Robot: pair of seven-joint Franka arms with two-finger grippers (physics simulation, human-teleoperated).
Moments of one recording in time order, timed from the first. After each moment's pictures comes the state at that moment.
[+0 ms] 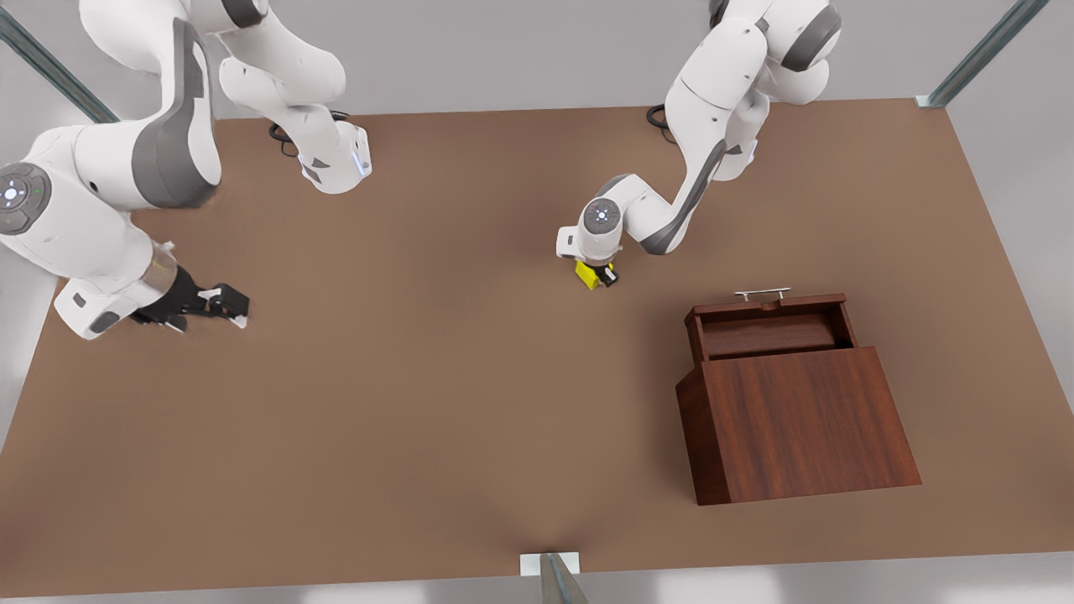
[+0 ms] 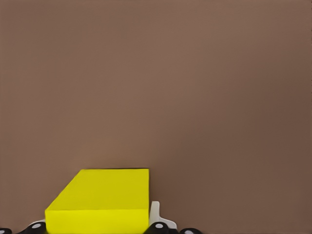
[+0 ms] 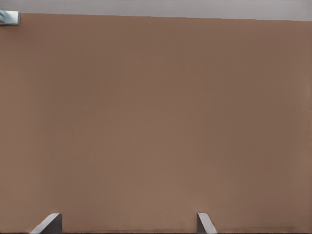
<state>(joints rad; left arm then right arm) -0.60 0.41 -0.22 -2.25 0.06 2.51 0.11 -0.01 0.14 0.07 -1.44 0.00 1.60 0.01</state>
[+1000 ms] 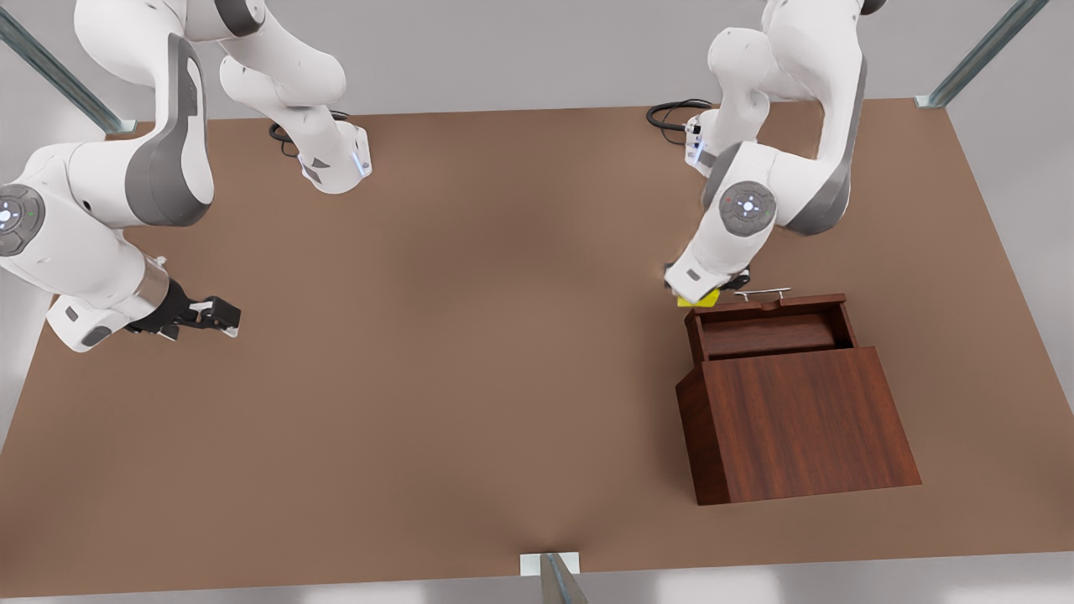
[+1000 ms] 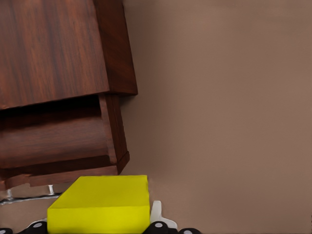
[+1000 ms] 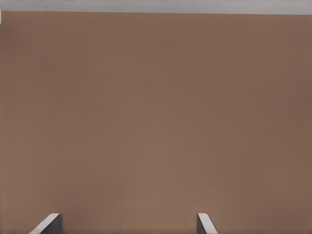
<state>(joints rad) -0.44 0.12 0.05 -1.80 0.05 1.82 -0.35 -0.03 0.19 0.07 -1.41 -0.01 1.61 0.02</state>
